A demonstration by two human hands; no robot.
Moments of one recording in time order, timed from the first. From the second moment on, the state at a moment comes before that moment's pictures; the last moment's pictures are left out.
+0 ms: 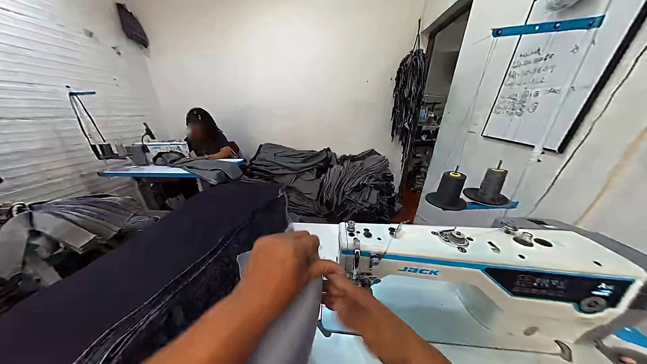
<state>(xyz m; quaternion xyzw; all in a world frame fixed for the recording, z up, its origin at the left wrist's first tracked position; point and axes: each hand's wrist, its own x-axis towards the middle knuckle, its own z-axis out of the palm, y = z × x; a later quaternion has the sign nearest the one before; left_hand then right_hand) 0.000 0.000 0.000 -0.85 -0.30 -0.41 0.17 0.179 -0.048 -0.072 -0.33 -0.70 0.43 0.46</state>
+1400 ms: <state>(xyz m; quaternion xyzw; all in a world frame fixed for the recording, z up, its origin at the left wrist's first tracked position) 0.031 0.072 -0.212 -0.86 -0.45 -0.04 -0.24 0.215 -0.089 -0.201 -0.46 -0.68 0.57 0.04</state>
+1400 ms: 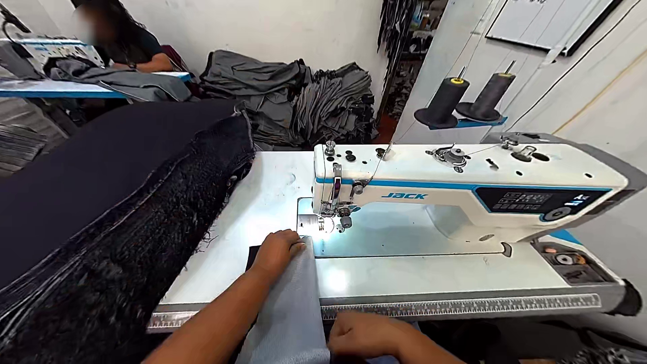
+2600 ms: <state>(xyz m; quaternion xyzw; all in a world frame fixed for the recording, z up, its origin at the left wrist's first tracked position) 0.088 0.139 -0.222 -0.87 -0.45 -0.13 -0.14 0.236 -0.006 -0.229 -0.62 -0.75 0.23 0.05</state>
